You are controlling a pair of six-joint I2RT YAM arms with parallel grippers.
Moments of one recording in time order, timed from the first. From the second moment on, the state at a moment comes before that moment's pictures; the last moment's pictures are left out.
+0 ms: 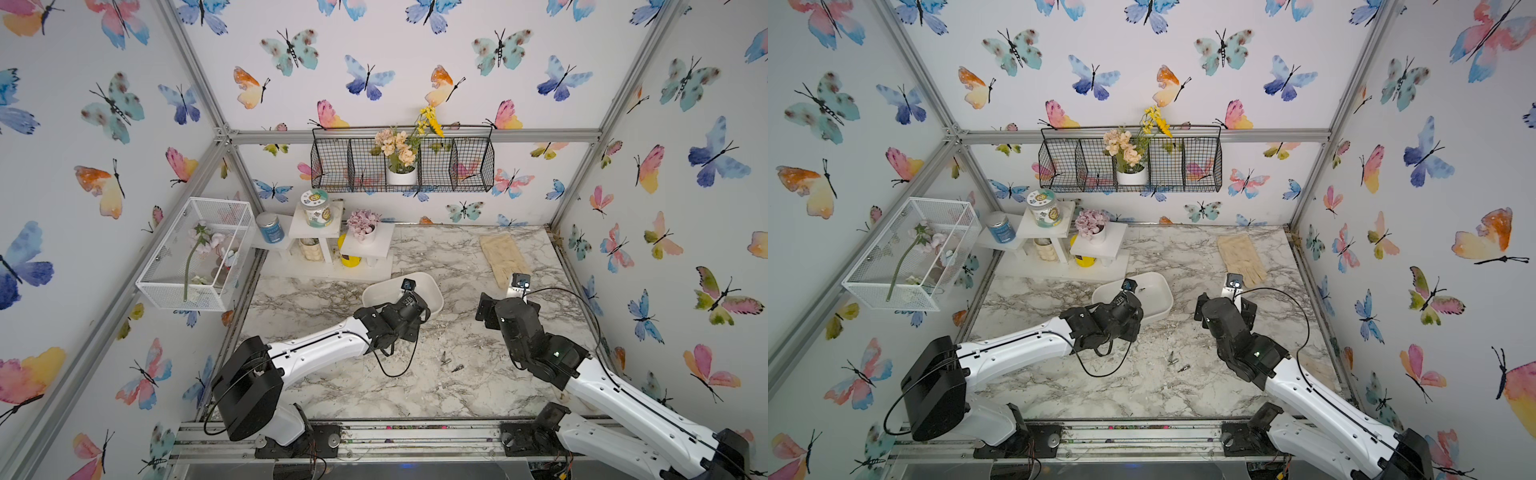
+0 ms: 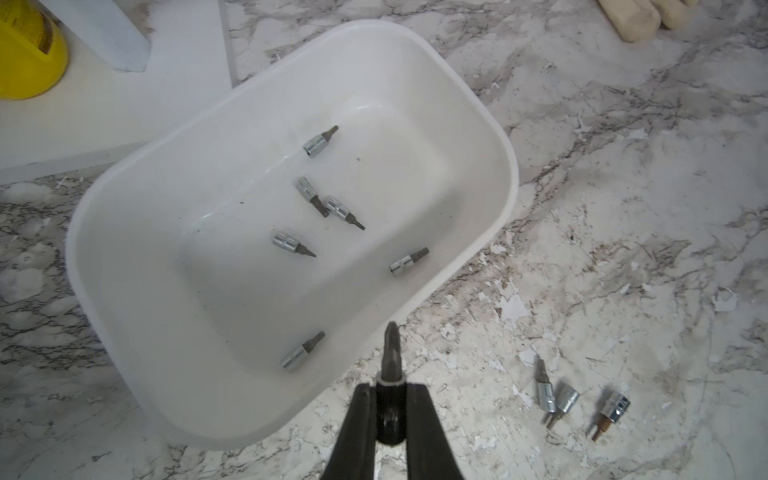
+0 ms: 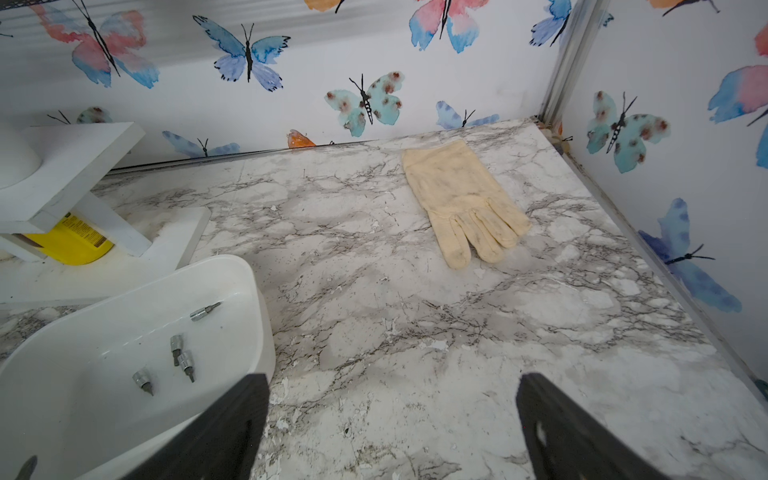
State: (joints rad) left arm -0.92 1.50 1.04 -0.47 -0.29 -0.48; right arm 0.76 0.91 0.71 -0.39 0.70 0.49
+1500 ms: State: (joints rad) left arm -0.70 1.29 0.96 -0.37 -0.19 -0.44; right arm 0.76 1.07 0.70 -0.63 0.14 0.68
